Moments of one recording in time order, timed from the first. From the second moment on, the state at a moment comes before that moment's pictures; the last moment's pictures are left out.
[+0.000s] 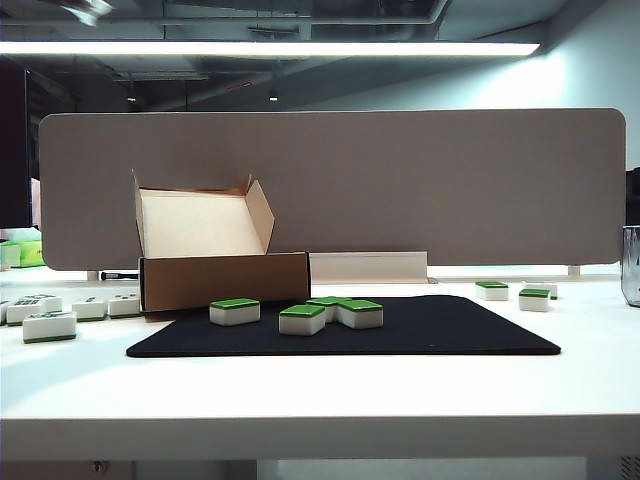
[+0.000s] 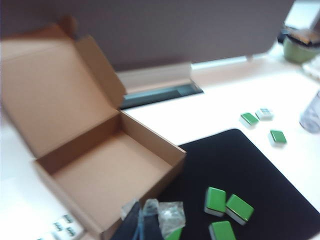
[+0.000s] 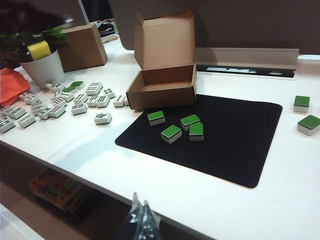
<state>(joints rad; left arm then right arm) -0.08 1.10 1.08 -0.26 0.42 0.03 -0.07 0.01 0.90 -1.09 -0.65 0.06</state>
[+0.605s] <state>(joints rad) -0.33 1.70 1.59 -0.67 0.26 0.23 -0.07 0.01 0.90 -1.10 -0.65 0.06</state>
